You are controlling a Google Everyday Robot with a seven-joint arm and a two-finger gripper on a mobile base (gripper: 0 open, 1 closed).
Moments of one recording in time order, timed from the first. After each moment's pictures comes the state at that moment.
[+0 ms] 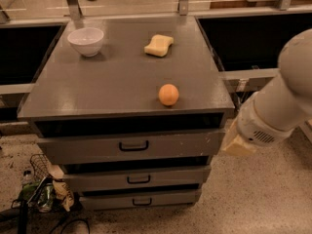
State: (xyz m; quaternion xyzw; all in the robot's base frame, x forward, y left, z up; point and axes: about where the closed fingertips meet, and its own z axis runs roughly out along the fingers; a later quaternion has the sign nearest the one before) arm 0.414 -0.178 0.824 -0.56 0.82 0.03 0.14
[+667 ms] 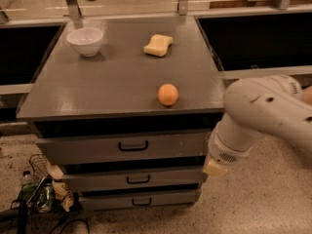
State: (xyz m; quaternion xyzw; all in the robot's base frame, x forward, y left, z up) arm 0.416 -0.157 0.718 -0.58 0.81 0.04 0.07
